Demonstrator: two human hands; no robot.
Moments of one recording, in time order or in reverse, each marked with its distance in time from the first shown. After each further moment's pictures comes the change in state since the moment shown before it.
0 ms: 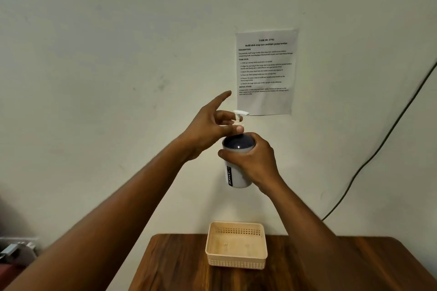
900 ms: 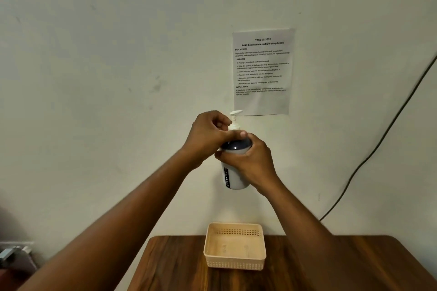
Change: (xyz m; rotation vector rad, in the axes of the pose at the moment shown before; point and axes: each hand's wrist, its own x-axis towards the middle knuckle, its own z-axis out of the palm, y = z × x) left_hand 0.000 -0.015 0.018 0.104 0.199 -0.059; right_hand 0.002 -0.001 -0.001 -0.010 -0.024 0.002
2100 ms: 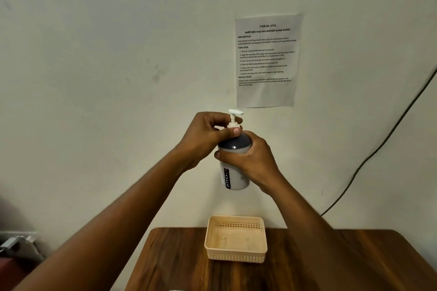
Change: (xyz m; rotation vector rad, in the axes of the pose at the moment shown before) left_hand 0.002 -0.023 -0.006 -0.067 -0.116 0.085; right_hand 0.004 0.016 0.000 0.045 -0.124 -0.007
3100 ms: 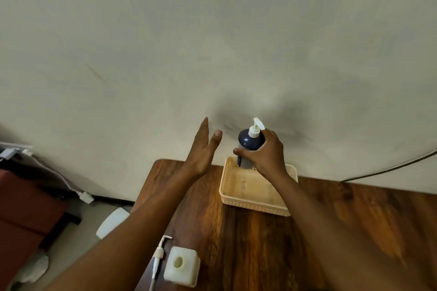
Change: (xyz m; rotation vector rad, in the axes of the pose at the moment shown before) left_hand -0.049 -0.380 0.018 0.110 0.080 -0.530; right_hand 0.042 0.325 0.154 -0.268 -0.013 0.244
